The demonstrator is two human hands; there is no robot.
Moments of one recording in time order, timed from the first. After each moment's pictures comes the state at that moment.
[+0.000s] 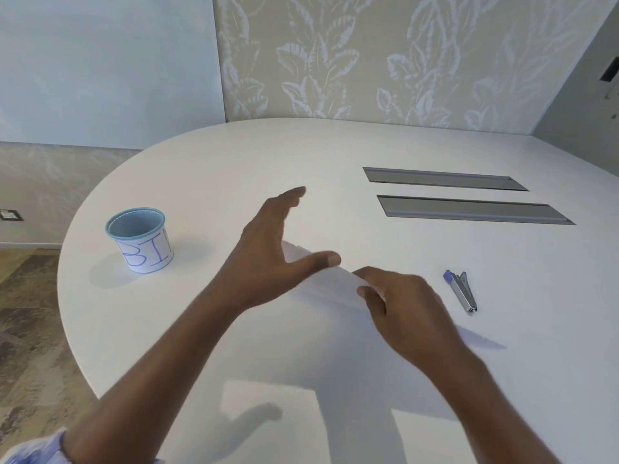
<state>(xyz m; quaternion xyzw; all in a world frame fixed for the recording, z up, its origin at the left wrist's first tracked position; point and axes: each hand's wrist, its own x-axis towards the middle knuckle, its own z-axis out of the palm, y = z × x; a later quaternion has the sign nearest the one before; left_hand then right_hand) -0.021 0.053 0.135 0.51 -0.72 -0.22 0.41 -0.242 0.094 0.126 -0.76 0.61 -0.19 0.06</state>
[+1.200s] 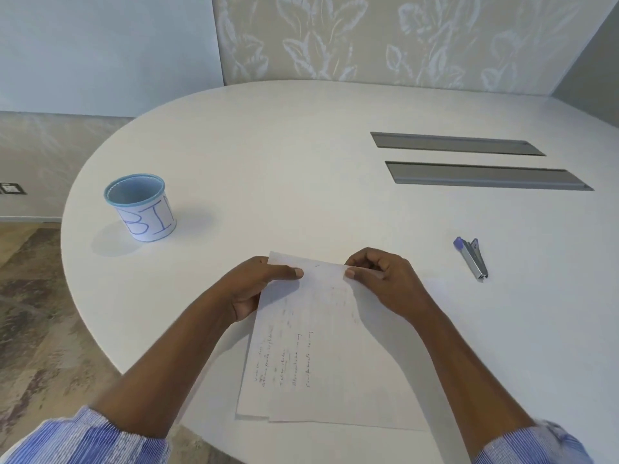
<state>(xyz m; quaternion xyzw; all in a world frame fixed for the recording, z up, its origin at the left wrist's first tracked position) 0.007 0.040 0.026 0.50 -0.40 -0.69 0.34 -0.268 0.030 0.015 -0.70 0.54 -0.32 0.33</state>
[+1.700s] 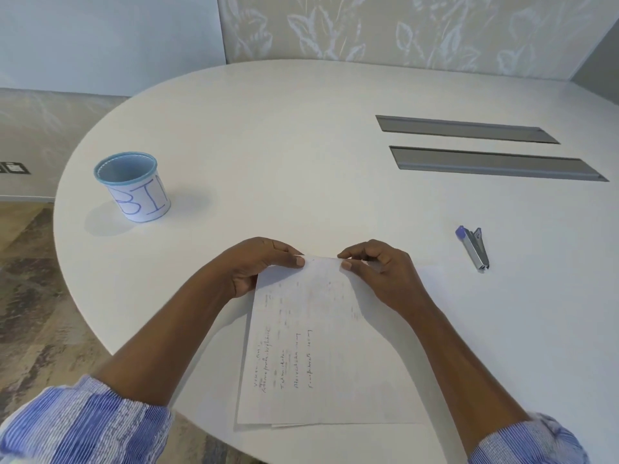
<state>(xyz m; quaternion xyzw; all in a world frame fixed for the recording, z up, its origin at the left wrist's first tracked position) -0.005 0.029 0.028 0.54 -0.45 -0.65 0.29 -0.271 0.037 0.006 -0.70 0.50 -0.38 0.34</state>
